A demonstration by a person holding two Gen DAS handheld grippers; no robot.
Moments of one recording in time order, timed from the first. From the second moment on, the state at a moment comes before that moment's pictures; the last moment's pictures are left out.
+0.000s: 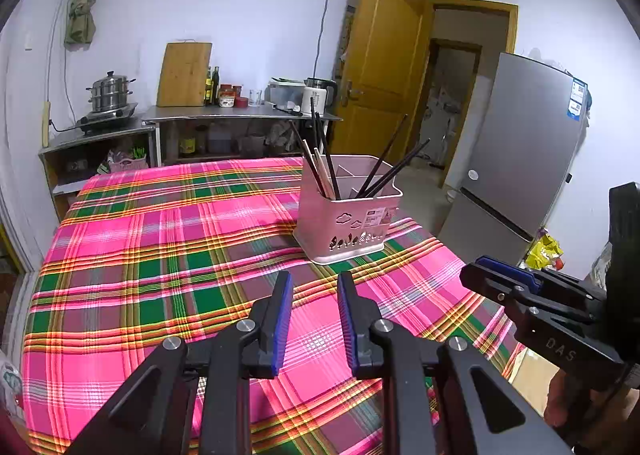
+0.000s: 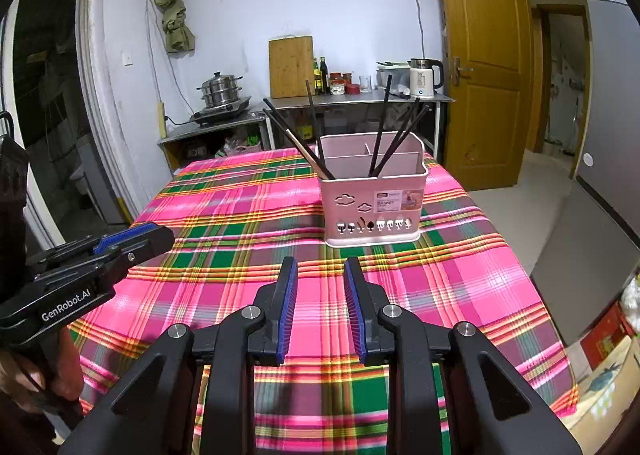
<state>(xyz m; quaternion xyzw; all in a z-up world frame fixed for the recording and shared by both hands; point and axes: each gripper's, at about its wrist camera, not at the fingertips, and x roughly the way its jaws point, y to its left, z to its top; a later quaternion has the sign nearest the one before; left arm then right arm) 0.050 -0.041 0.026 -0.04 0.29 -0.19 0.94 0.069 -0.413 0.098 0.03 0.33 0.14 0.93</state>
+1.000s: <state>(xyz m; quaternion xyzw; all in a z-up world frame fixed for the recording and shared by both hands) 0.049 -0.043 0.024 -0.04 0.29 -0.19 0.94 0.068 -0.415 0.101 0.03 0.33 0.14 0.93</state>
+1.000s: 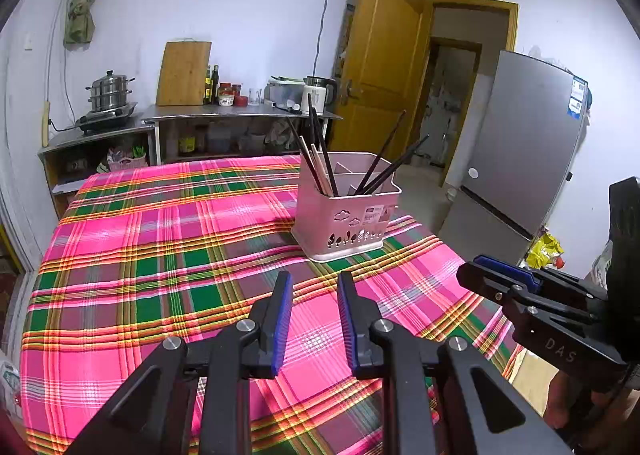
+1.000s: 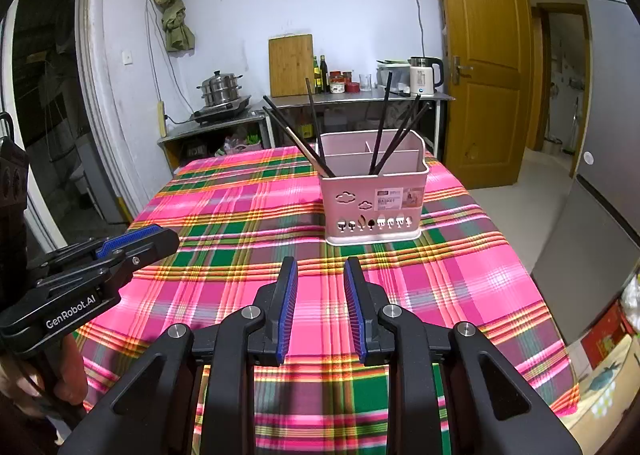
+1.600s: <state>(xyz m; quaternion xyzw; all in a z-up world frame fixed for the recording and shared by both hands) 0.050 -0.044 0.024 -0.04 0.29 -0.19 0.94 0.068 -0.414 0.100 0.03 0.33 0.14 0.93</state>
